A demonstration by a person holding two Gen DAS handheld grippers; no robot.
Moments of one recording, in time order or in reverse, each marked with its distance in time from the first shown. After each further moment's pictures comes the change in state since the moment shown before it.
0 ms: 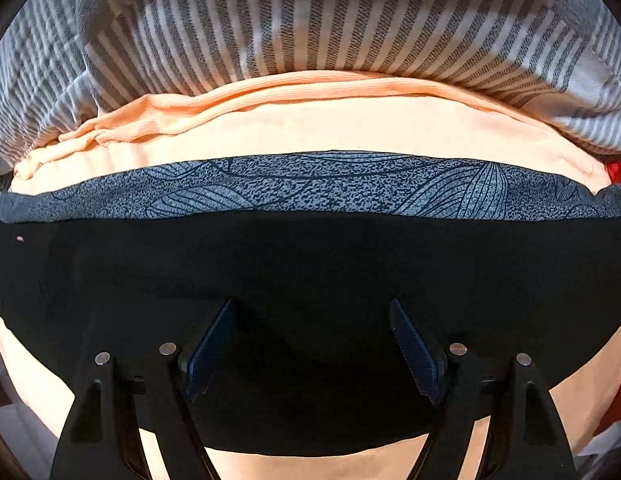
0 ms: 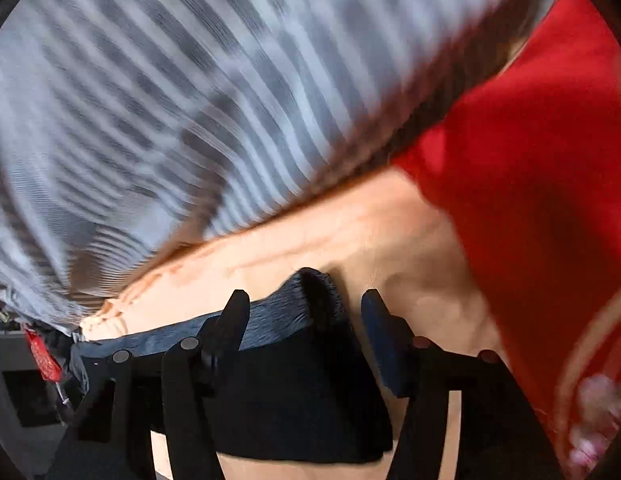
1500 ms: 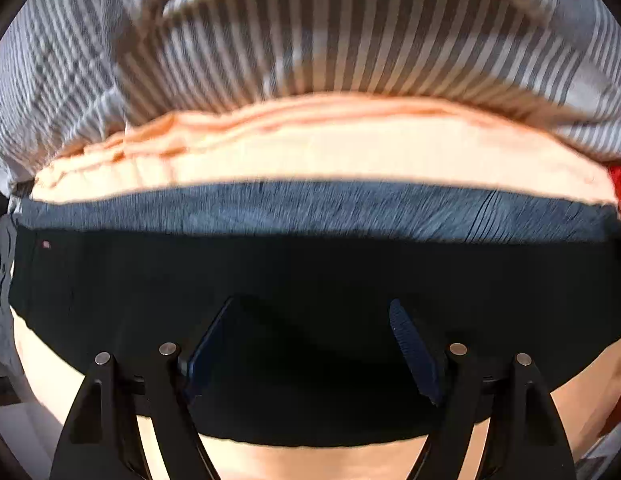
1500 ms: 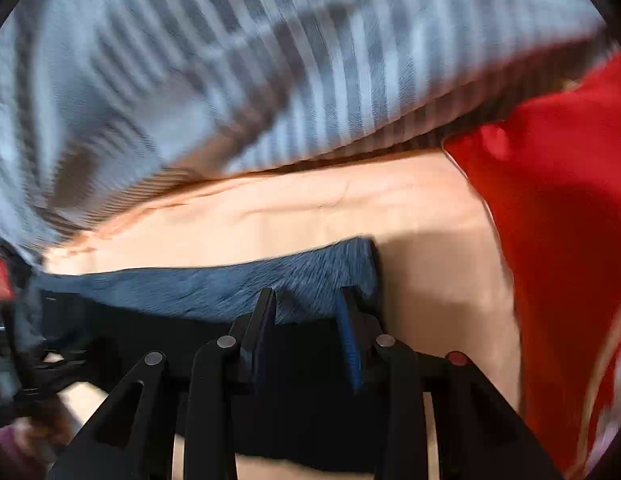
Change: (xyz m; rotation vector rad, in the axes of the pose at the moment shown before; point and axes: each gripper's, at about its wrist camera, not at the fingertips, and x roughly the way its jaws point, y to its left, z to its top) left arm -0.025 0.003 0.006 -0.002 -0.039 0.047; right arm 0.026 0.008 -0.030 -0.253 0.062 -0.139
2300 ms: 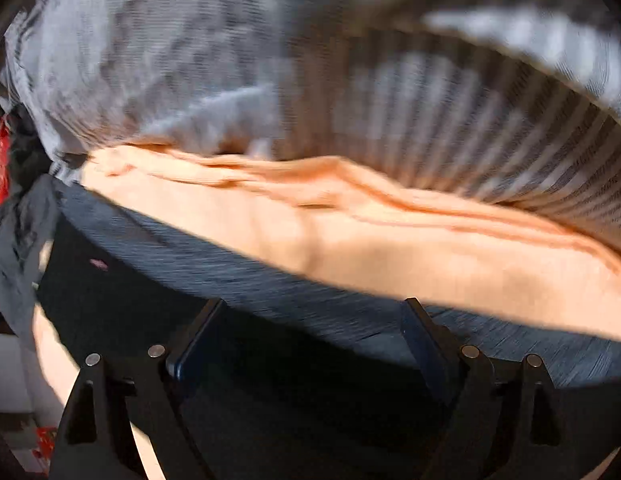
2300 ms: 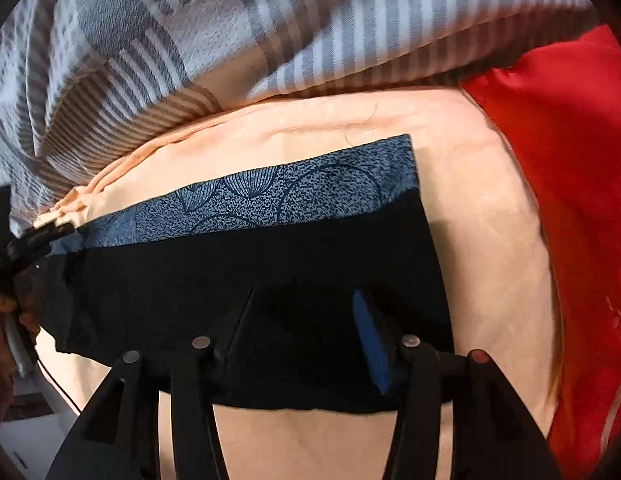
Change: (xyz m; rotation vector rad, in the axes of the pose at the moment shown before) left arm 0.031 0.138 0.052 -0.218 -0.024 0.175; right arm -0.017 0.026 -0.054 -0.003 0.060 -0.018
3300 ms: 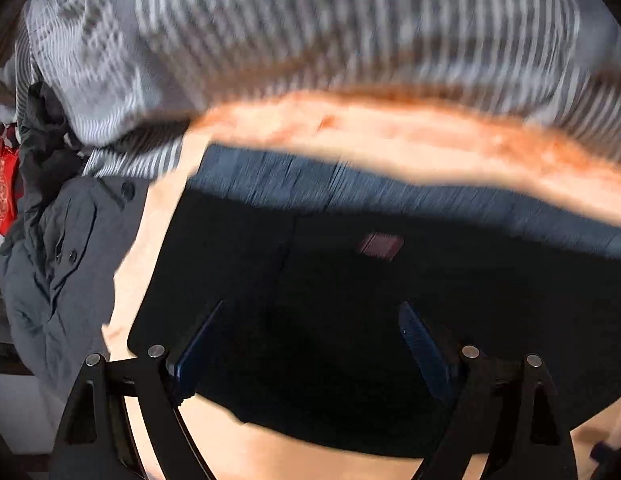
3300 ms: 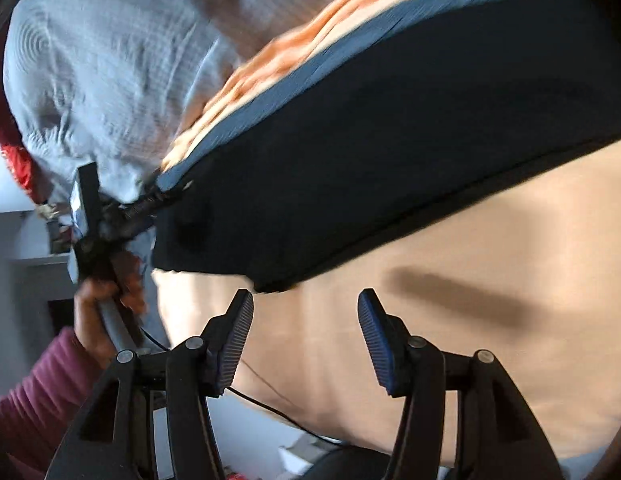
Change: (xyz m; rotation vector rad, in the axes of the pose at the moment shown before) left arm 0.063 0.246 -0.030 0.109 0.001 0.016; right arm 0.070 0.303 -0.145 0.150 0.139 0.466
